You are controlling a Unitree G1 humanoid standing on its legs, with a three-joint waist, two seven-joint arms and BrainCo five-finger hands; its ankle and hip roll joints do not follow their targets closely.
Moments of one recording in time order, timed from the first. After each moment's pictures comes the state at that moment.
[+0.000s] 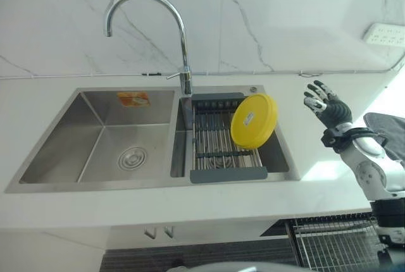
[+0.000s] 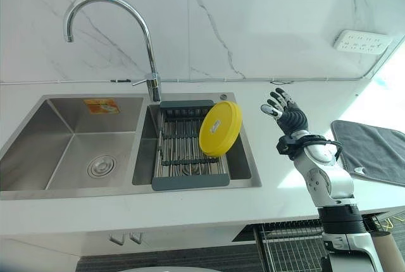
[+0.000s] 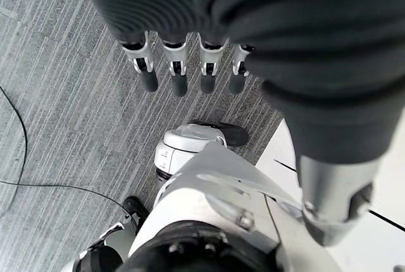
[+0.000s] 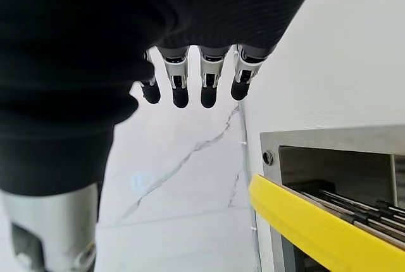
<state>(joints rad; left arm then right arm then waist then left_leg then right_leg) 0.22 0.25 0.08 1.23 -0.49 0.24 -0.14 -0.31 -0.60 -0.05 0.04 0.73 0.32 -0.03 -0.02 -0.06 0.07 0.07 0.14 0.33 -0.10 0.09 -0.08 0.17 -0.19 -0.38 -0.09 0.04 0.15</state>
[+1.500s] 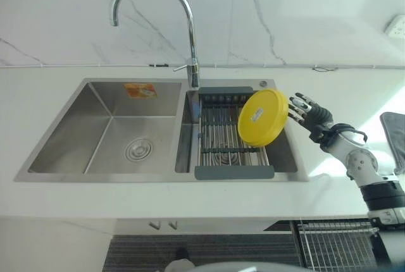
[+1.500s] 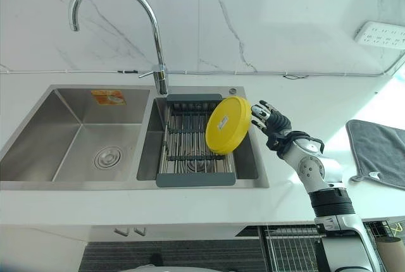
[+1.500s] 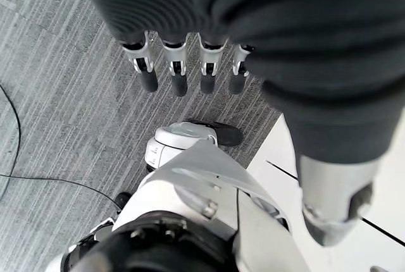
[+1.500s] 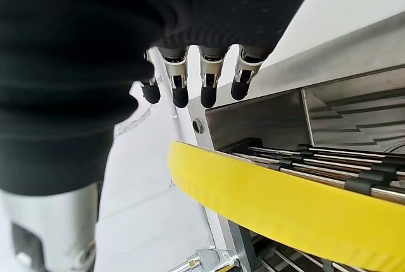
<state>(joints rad) 0.19 0.26 0.08 1.18 -0.50 0.28 -0.13 -0.43 -0.59 0.03 0.19 0.91 0.47 -0.03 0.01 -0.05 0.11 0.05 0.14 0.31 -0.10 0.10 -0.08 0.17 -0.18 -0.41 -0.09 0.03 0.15</state>
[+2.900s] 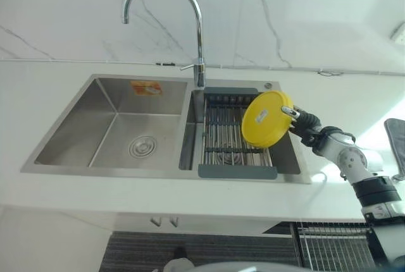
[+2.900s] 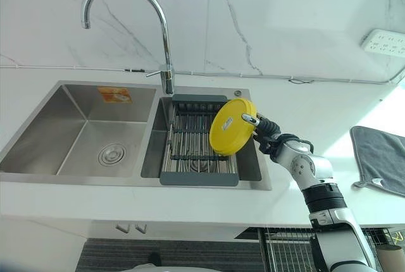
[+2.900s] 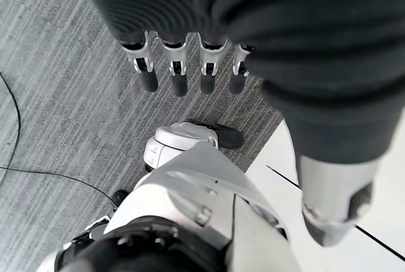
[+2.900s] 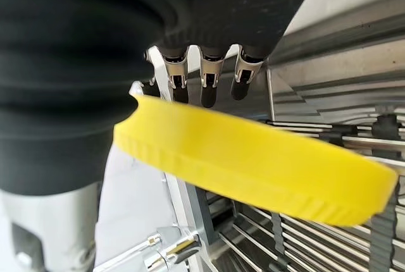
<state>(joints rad) 0.17 0.27 0.06 1.17 -0.53 0.30 -0.11 -0.47 -0.58 0.11 0.28 0.90 0.54 0.02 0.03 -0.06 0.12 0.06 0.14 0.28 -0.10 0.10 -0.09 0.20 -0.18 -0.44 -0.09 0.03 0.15</state>
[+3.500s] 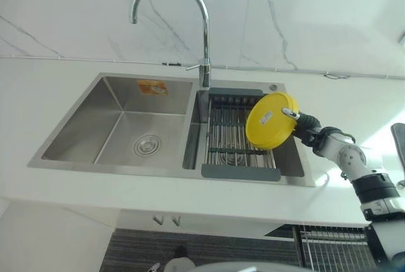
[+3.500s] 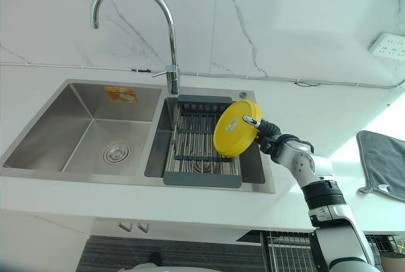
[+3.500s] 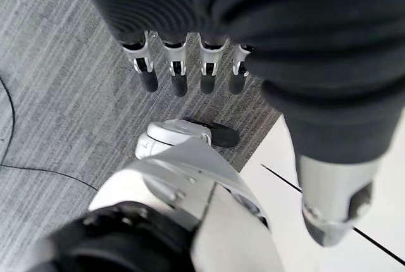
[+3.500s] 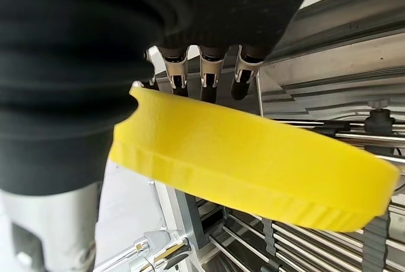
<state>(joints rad) 0.12 0.27 0.04 1.19 -0.55 0.32 -0.08 -0.50 -0.58 0.11 0.35 0.90 0.56 0.02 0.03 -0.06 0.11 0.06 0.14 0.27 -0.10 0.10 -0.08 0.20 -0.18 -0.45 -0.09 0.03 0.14</state>
